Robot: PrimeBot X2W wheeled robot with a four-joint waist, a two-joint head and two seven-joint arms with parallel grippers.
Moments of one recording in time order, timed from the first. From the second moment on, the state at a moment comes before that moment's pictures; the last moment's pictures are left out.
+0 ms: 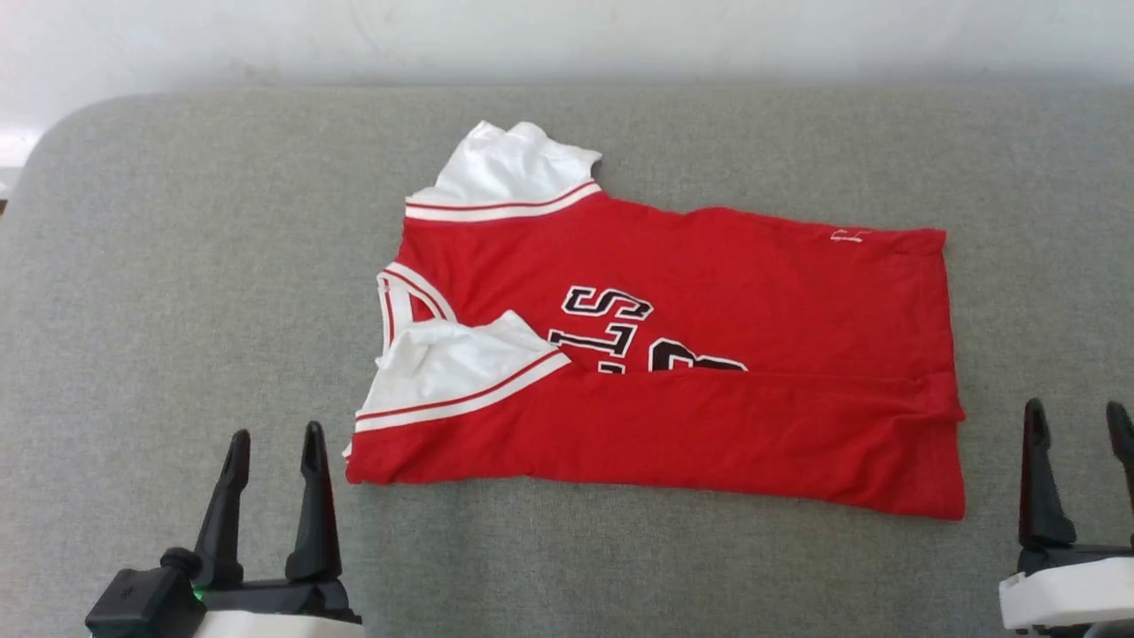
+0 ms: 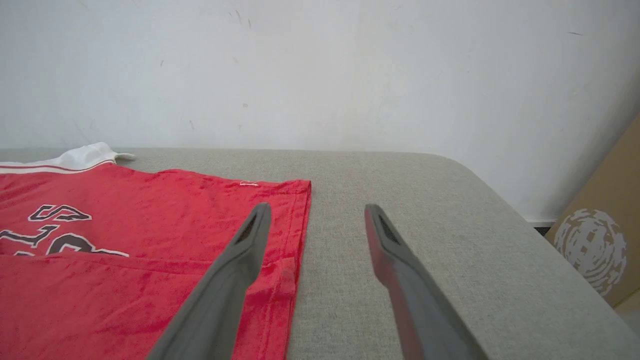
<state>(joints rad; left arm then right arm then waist) 0.18 0.12 -0.01 -0.19 -0.34 -0.01 -0.26 0.13 -0.05 -0.25 -0.11 0.06 0.13 -0.17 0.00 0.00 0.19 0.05</state>
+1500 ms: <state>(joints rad) -0.06 0.24 -0.05 0.03 -0.46 -0.06 0.40 0.07 -0.05 -0.23 -0.17 0.03 0.13 0.40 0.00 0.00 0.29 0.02</state>
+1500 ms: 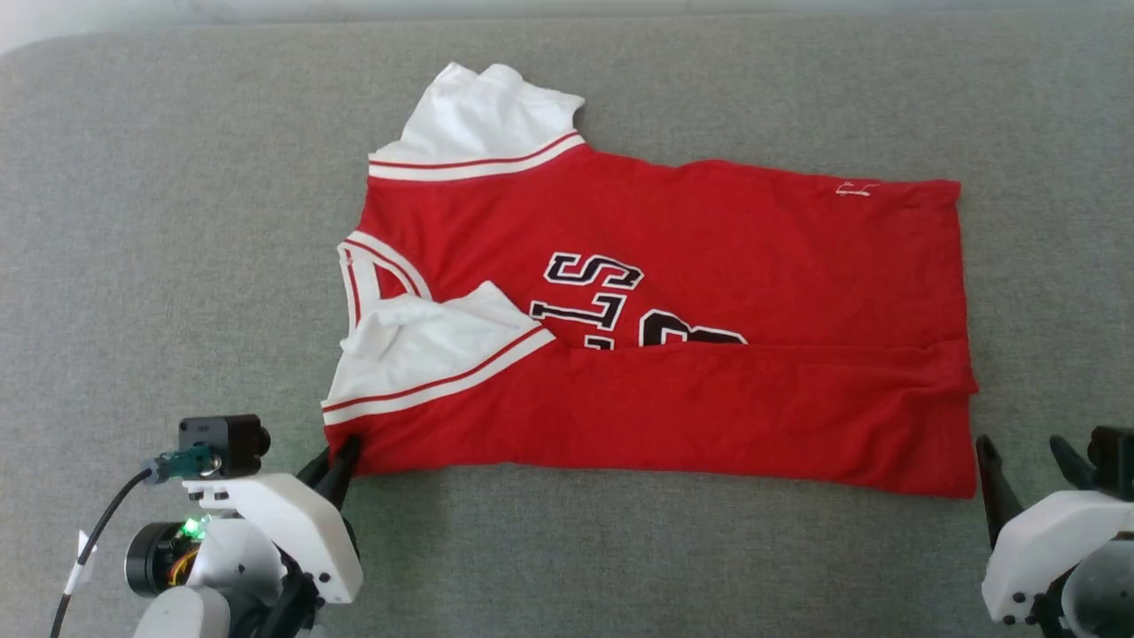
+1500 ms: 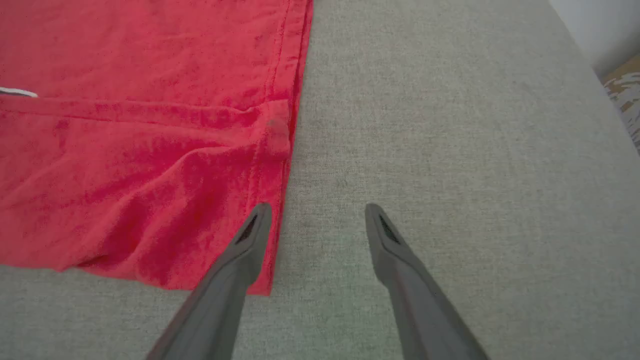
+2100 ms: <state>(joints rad) -0.06 0.23 -0.04 0.01 -0.49 -0.06 0.38 0.08 -0.06 -0.16 -0.07 0.11 0.13 0.47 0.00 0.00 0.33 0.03</state>
